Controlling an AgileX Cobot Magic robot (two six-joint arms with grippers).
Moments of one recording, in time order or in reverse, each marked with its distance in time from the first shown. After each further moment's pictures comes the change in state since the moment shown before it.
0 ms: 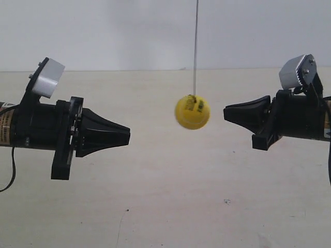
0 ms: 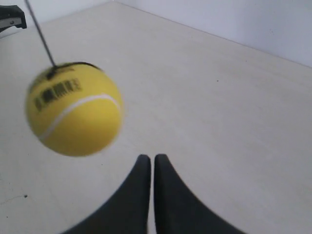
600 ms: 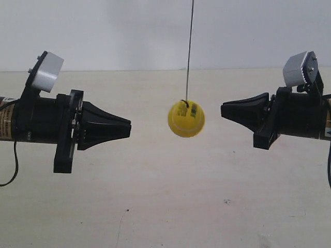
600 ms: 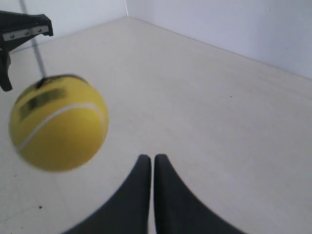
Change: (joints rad) left arm -0.001 0.000 -0.021 -0.023 0.000 0.024; right arm 0.000 0.000 0.000 -0.002 -0.067 -0.004
